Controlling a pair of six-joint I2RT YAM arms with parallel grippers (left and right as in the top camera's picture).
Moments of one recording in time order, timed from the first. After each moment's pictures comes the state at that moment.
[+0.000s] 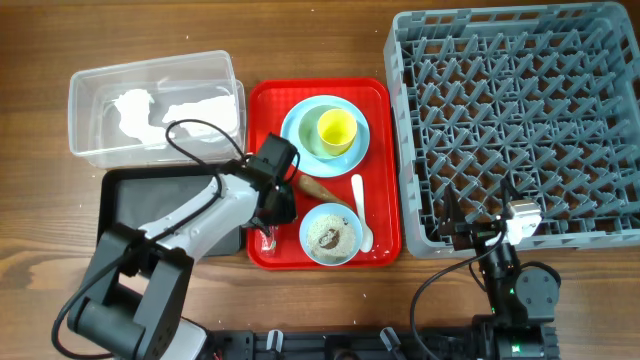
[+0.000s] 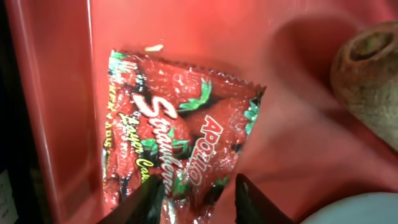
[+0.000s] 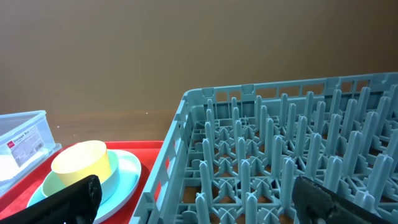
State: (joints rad) left arm -0.48 1.67 0.88 -0.66 0.05 -0.62; right arm 0.00 0.01 0.01 0.01 -0.15 0.12
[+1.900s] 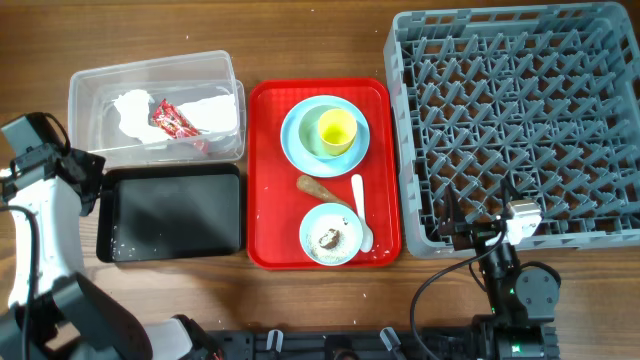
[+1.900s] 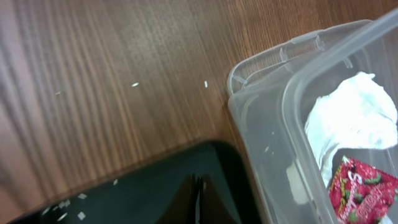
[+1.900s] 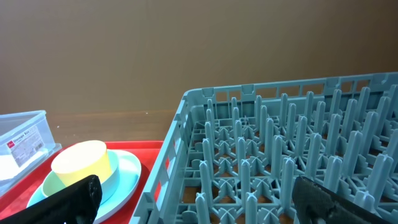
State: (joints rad) left arm 0.53 1.52 1.04 -0.65 -0.10 -0.75; right arm 0.00 0.01 0.01 0.01 -0.15 0.12
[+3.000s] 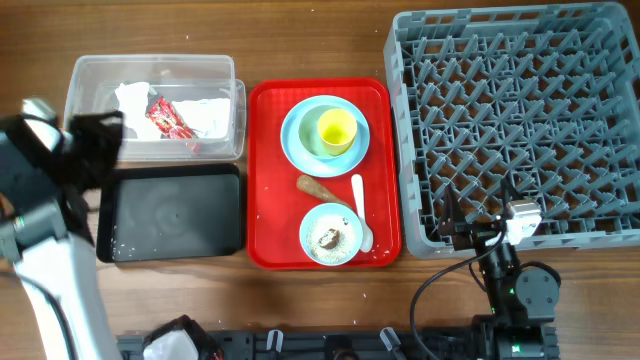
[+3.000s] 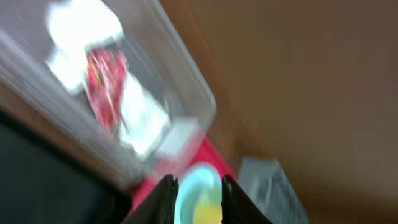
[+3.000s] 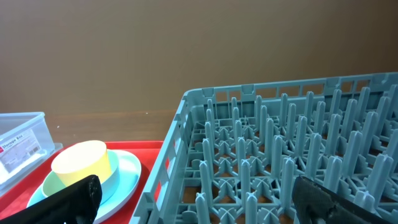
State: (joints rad) left arm 0.46 1.14 1.04 -0.59 0.53 -0.75; right arm 0.00 0.01 0.01 0.01 -0.15 0.12
